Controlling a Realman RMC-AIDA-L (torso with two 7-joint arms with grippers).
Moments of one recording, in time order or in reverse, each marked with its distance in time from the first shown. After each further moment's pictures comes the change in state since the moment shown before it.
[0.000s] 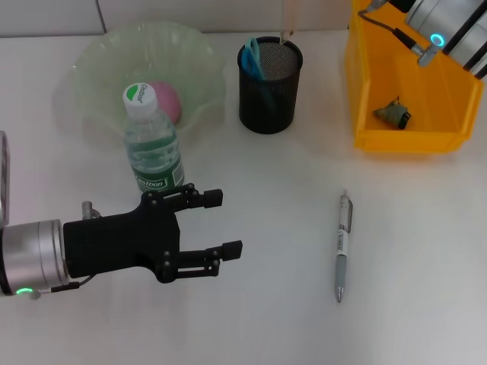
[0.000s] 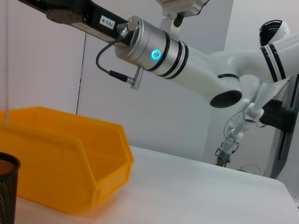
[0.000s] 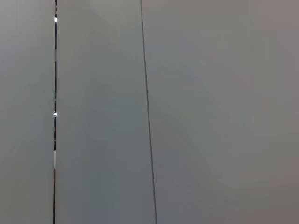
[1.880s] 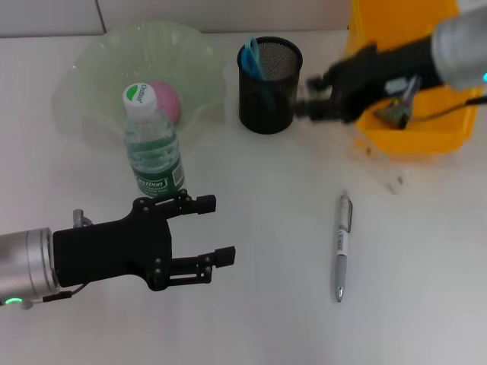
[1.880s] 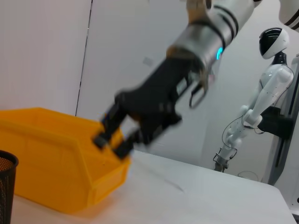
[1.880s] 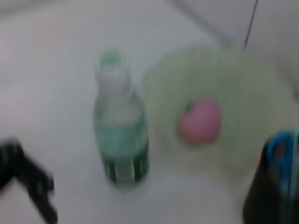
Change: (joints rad) left arm 0.027 0.003 -0.014 0.006 -0.001 0.035 -0.008; right arm -0.216 -0.003 -0.230 -1.139 -1.334 -0.269 1.405
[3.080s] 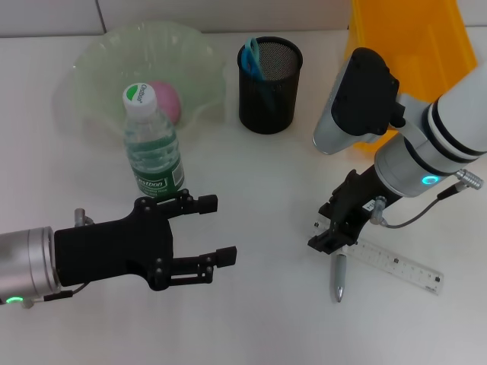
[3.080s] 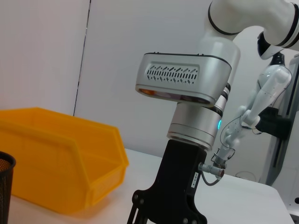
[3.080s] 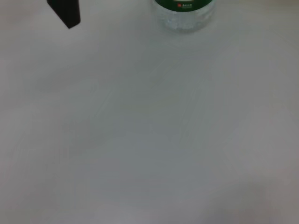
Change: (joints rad) left arm -0.006 0.001 0.001 -0.003 0.001 0.002 -0.004; right arm 0.108 0.002 -0.312 0.365 -0.211 0.044 0.044
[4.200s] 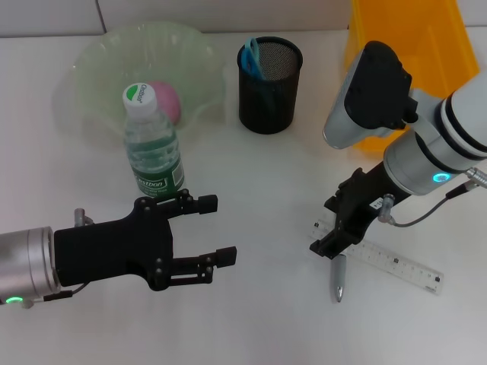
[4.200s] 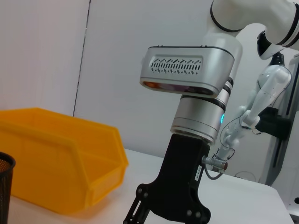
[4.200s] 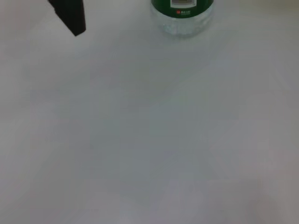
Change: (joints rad) left arm 0.001 0.000 0.000 0.002 0.000 0.001 0.000; right arm -0.023 0.000 0.038 -0.046 0.003 -0.043 -0.010
